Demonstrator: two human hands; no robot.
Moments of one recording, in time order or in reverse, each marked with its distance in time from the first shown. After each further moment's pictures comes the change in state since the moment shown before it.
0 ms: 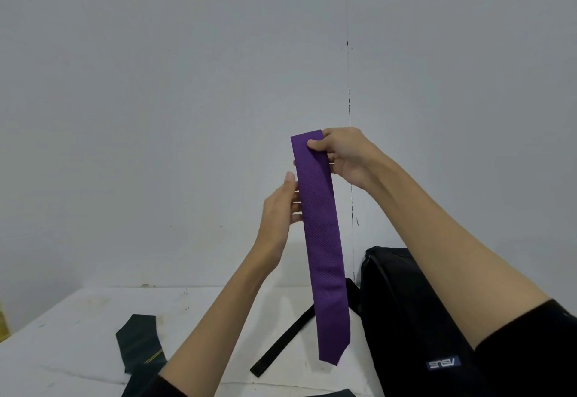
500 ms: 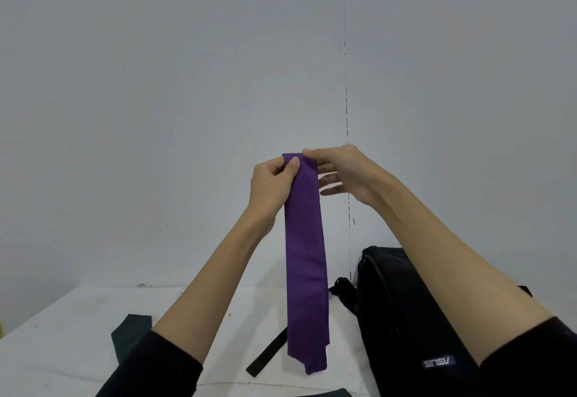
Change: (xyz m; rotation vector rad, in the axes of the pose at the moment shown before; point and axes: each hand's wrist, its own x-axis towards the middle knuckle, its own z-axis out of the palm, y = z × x) left_hand 0.024 0.033 -0.001 0.160 0.092 0.102; right_hand -0.017 0.016 -0.010 -0.258 -0.031 0.065
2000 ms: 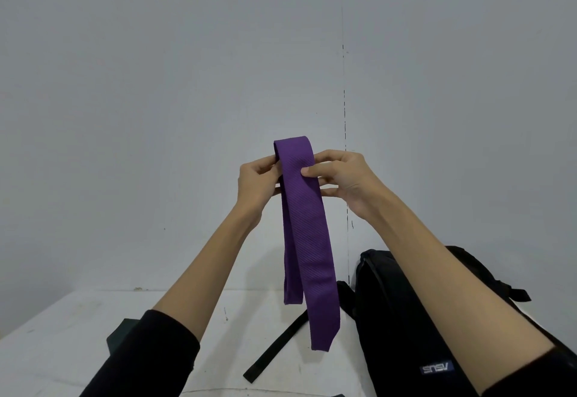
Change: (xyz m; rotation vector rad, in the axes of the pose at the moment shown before) left_hand 0.021 -0.010 -0.012 -0.084 0.003 -0.023; right_hand -0.011 0.005 0.007 0.198 0.075 -0.092
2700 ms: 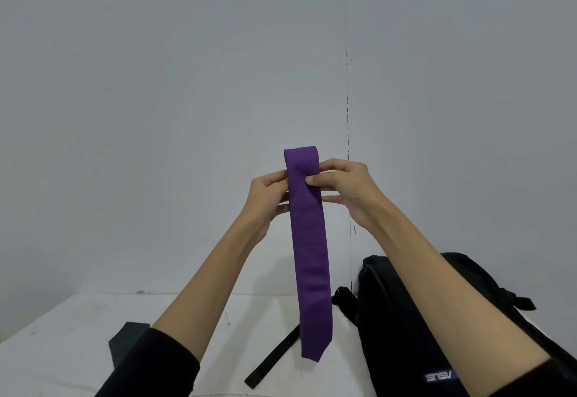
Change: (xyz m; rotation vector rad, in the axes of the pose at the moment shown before) left_hand -0.013 -0.002 -0.001 -0.084 -0.181 -0.108; right_hand 0.003 0.009 0.002 -0.032 0.078 0.002
